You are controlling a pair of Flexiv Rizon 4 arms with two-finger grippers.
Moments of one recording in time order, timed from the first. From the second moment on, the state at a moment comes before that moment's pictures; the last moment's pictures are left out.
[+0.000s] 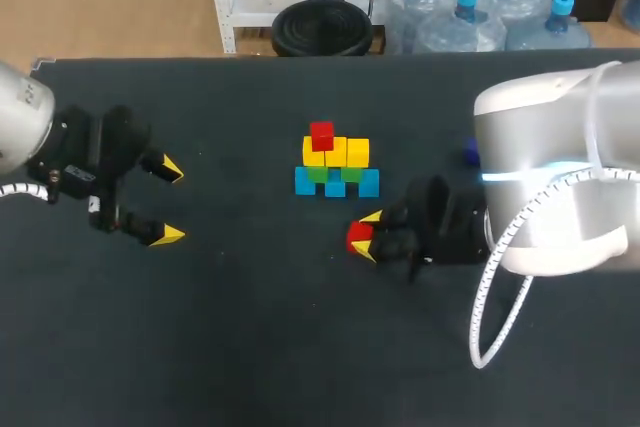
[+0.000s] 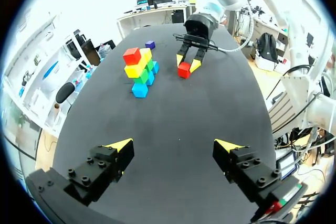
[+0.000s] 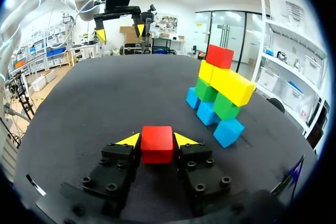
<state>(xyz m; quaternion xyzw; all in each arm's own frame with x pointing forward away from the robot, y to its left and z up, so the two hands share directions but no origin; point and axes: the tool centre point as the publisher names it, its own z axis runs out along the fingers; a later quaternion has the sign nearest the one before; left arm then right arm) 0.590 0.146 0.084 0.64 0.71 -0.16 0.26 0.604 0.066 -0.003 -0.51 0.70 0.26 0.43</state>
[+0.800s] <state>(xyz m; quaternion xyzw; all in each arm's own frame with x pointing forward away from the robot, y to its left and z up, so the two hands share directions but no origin) 0.590 0.146 0.084 0.64 0.71 -0.16 0.26 0.627 0.020 0.069 -0.59 0.67 0.32 0.31</state>
